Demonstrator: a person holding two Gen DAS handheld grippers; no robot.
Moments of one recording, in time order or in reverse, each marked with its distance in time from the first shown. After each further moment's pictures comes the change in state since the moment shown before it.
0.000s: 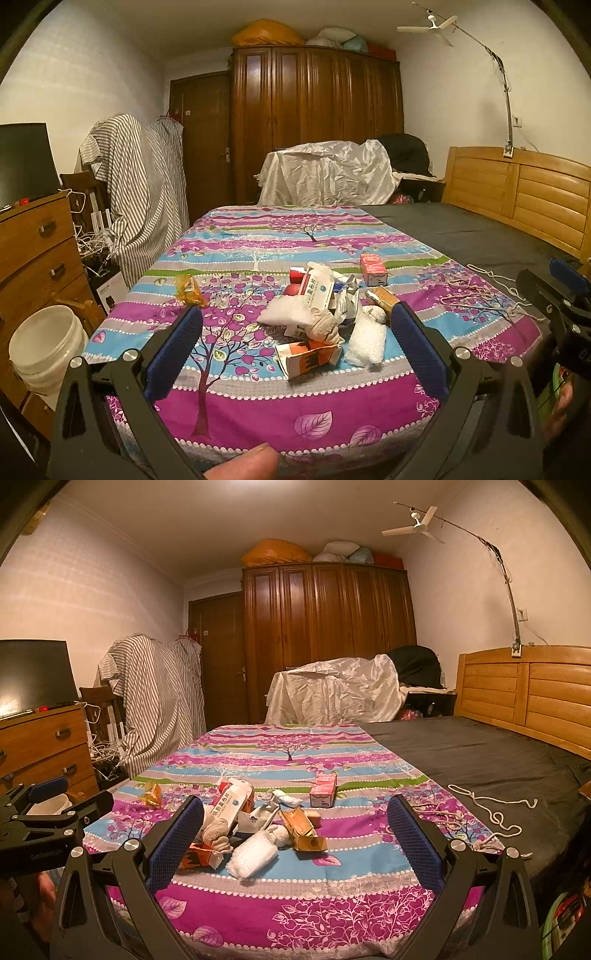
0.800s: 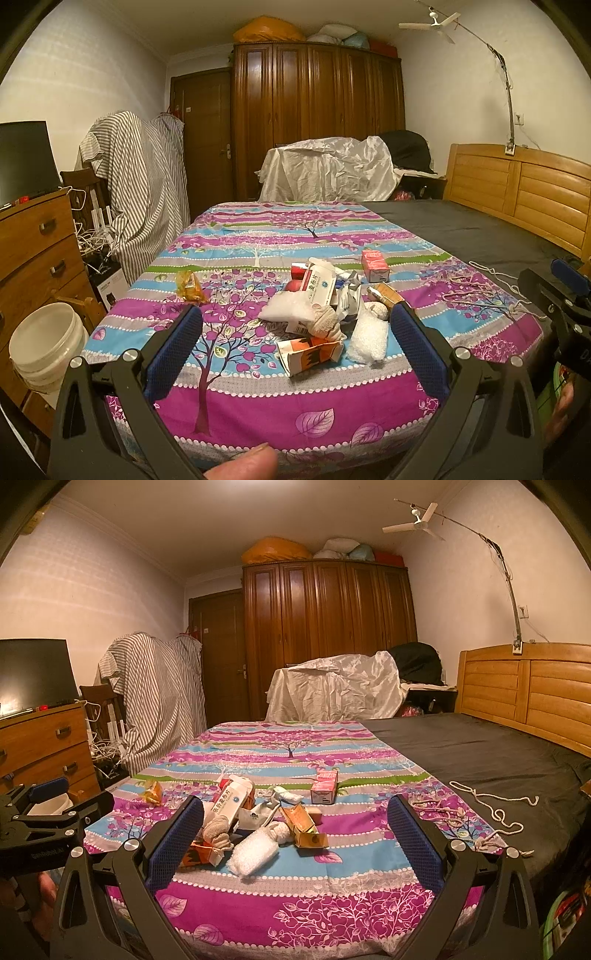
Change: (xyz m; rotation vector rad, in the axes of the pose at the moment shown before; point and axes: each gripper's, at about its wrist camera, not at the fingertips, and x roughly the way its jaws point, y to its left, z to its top) left arm 0.004 0.003 -0.003 -0.002 0.016 0.004; right arm 0.002 0.000 -0.002 0.005 0.012 0.002
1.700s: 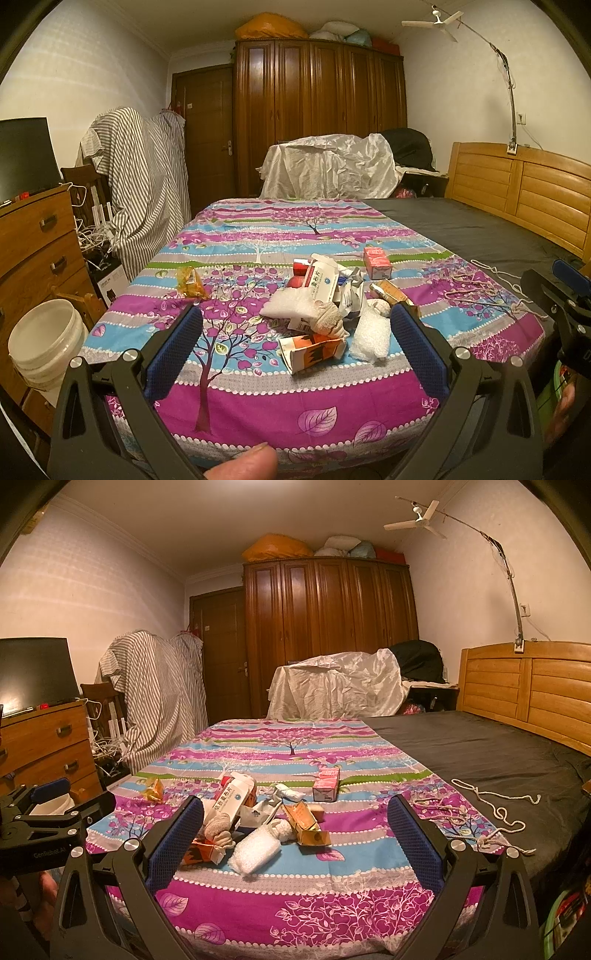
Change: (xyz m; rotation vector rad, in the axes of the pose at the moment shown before) left arm 0.004 0.003 -0.001 -0.006 0.015 0.001; right arm 0.004 0.003 -0.004 -0.001 0.009 0.004
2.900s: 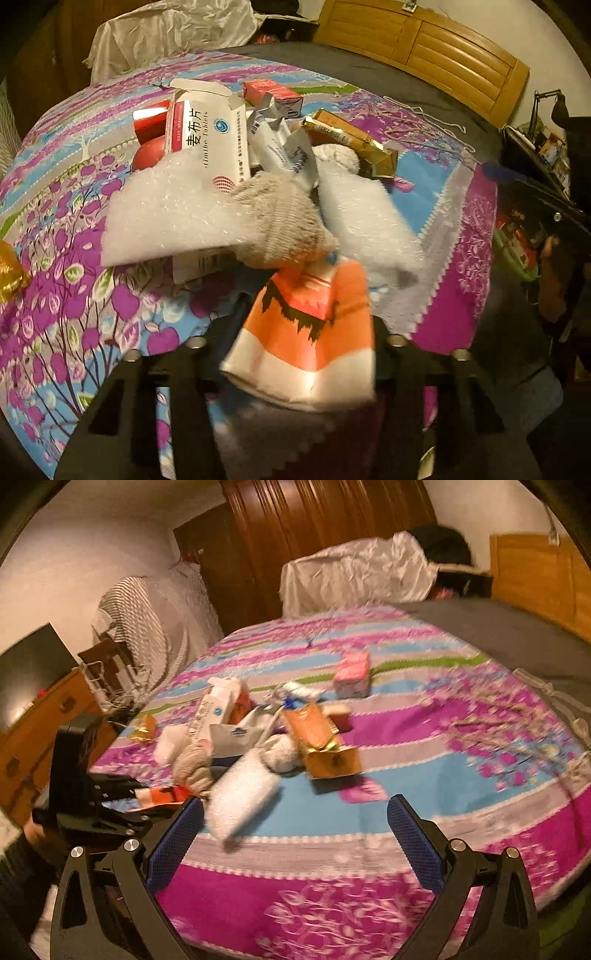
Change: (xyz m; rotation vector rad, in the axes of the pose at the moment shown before) left arm 0.225 0.004 -0.044 0.290 0.603 -0.599; right arm 0.192 -0.036 -0.061 0.185 0.442 0.179
